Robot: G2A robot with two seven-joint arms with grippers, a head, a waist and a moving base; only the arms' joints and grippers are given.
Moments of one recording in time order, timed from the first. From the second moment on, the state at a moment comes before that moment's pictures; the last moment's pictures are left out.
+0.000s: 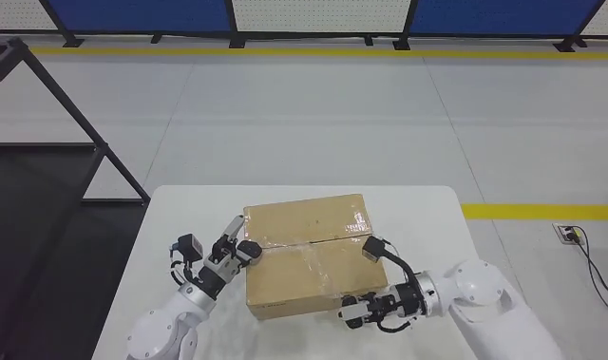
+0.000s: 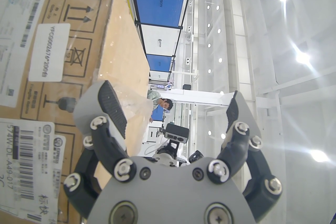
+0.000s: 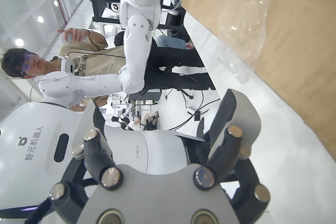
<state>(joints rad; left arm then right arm) 1.21 -1.29 -1.45 -1.67 -0.36 0.04 -0.40 -0.82 -1.11 1.11 -1.43 0.33 -0.15 1.40</state>
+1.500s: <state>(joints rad) 1.20 -1.28 -1.44 -1.66 -0.37 0.04 -0.39 -0.68 -1.17 1.04 -1.30 0.51 -0.26 1.10</state>
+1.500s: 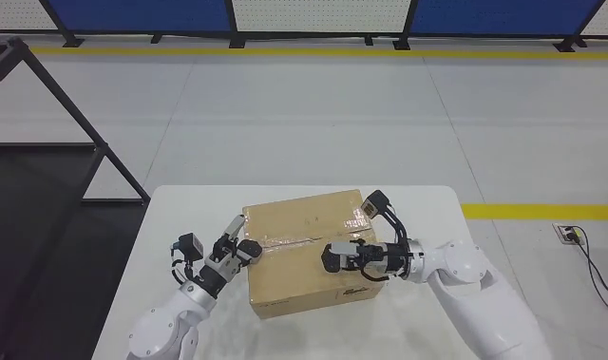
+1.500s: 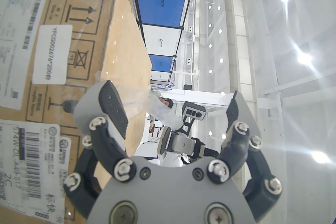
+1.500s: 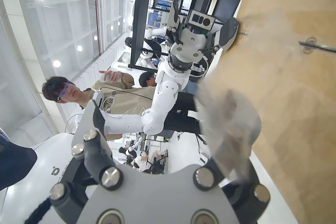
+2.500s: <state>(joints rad) 1.21 -1.28 -1.44 -1.67 -0.37 0.04 -0.39 -0.77 -1.11 1.23 -1.39 0.23 -0.06 0.85</state>
